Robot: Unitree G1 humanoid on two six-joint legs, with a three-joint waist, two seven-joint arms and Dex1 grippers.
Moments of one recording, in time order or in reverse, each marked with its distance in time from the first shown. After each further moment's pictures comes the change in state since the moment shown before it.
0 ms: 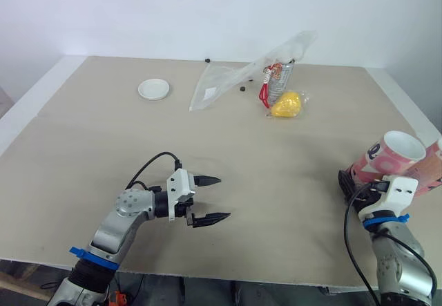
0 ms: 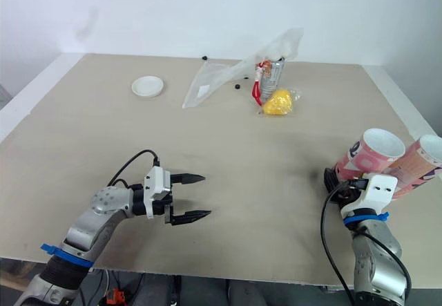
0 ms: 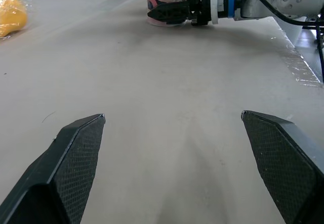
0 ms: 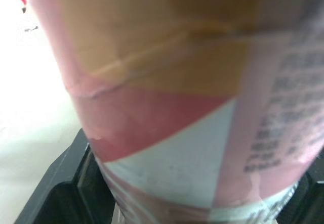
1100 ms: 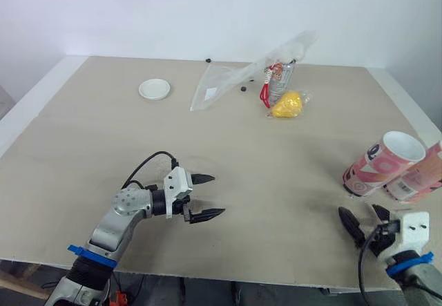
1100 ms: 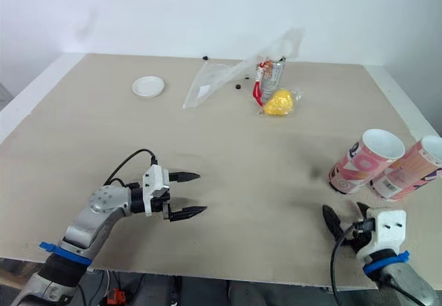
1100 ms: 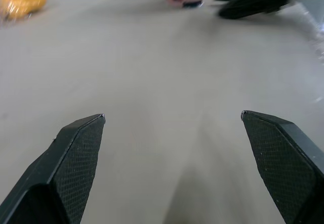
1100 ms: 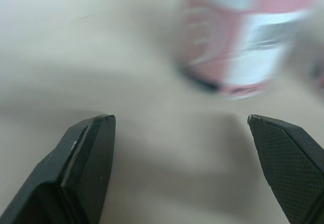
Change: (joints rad) left arm -0.011 0.031 0.017 0.050 0.037 0.003 0.044; right arm 0.503 -0.134 -0.002 -0.345 0.054 -0.014 0.328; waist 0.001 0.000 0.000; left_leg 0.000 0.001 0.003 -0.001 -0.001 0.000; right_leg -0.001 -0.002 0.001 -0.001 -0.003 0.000
